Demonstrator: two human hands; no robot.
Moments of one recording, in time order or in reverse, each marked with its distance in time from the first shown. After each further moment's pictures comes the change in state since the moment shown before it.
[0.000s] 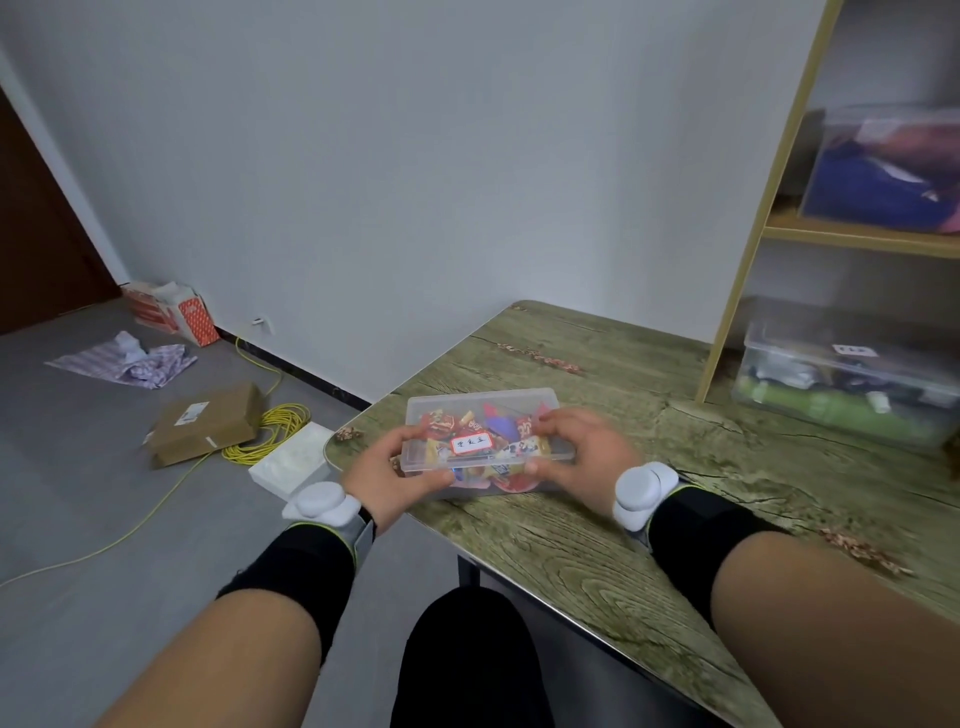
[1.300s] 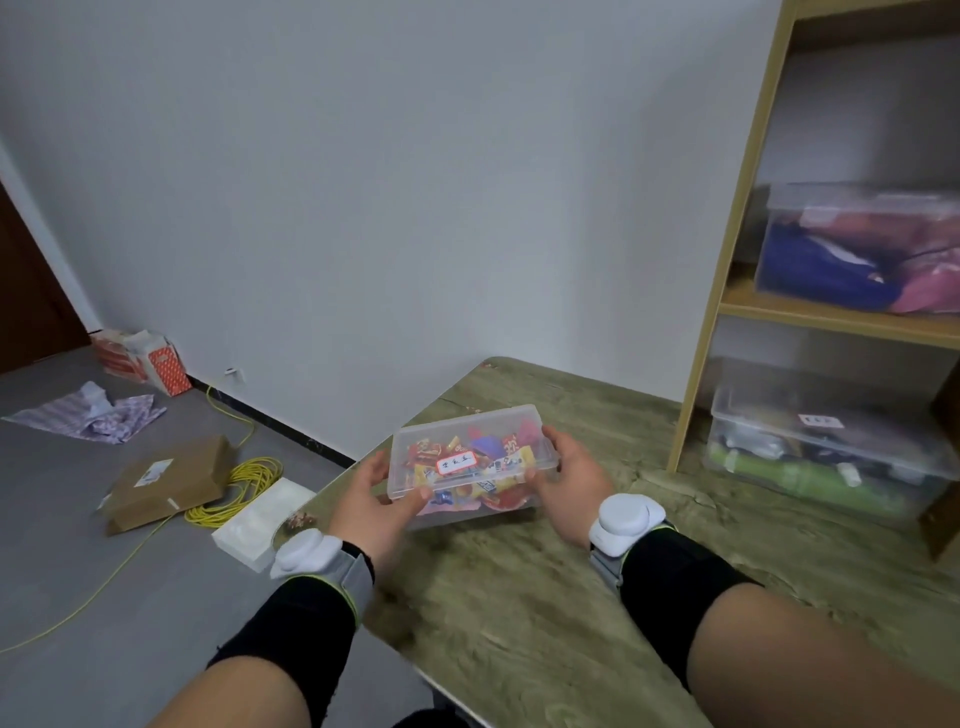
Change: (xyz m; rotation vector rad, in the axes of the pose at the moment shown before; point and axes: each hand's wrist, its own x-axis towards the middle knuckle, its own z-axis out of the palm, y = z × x) left_hand 0.071 0.046 0.035 -0.161 0.188 -0.077; right_hand 0.062 0.022 -0.030 0.345 0.159 0.337
